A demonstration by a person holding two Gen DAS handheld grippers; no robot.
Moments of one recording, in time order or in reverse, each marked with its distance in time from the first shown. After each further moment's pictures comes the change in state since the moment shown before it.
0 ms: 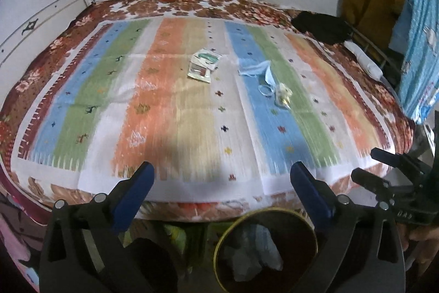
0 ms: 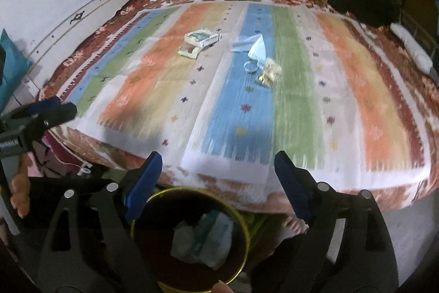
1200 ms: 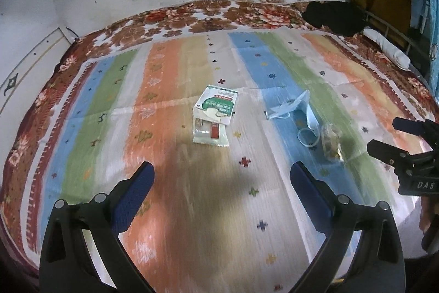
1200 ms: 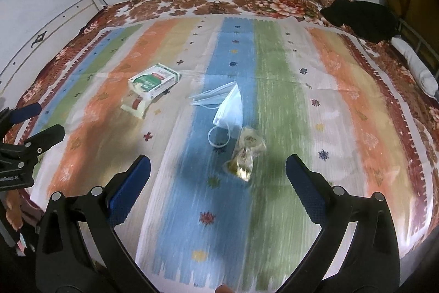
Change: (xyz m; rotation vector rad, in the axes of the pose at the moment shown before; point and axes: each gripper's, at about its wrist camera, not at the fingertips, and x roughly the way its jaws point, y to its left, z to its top) left arm 0.147 -0.005 0.131 0.182 -0.023 0.105; right arm 0.150 -0.062 0.145 0.068 -0.027 -0.089
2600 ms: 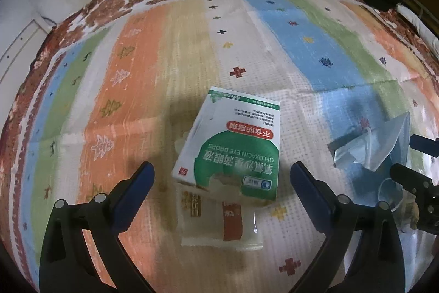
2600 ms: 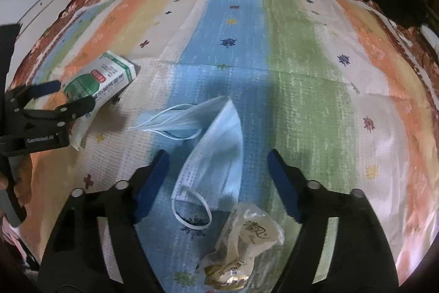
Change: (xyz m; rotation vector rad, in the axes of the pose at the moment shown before) left arm 0.199 0.008 0.068 0.040 0.172 0.039; right arm 0.171 -0.016 0.052 -0.031 0.164 0.020
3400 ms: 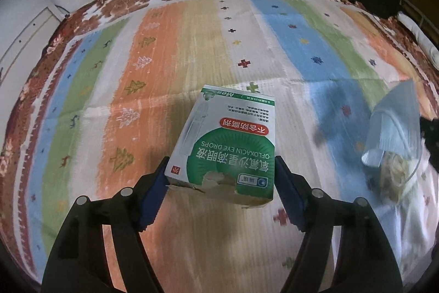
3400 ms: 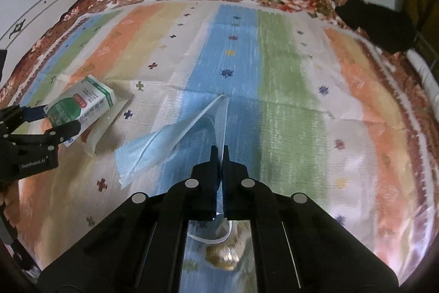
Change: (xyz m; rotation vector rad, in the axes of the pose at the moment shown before) left arm -0.061 0.009 -0.028 -0.060 0.013 0.017; right arm -0.069 0.018 0.005 -0.039 -0.116 -0.090
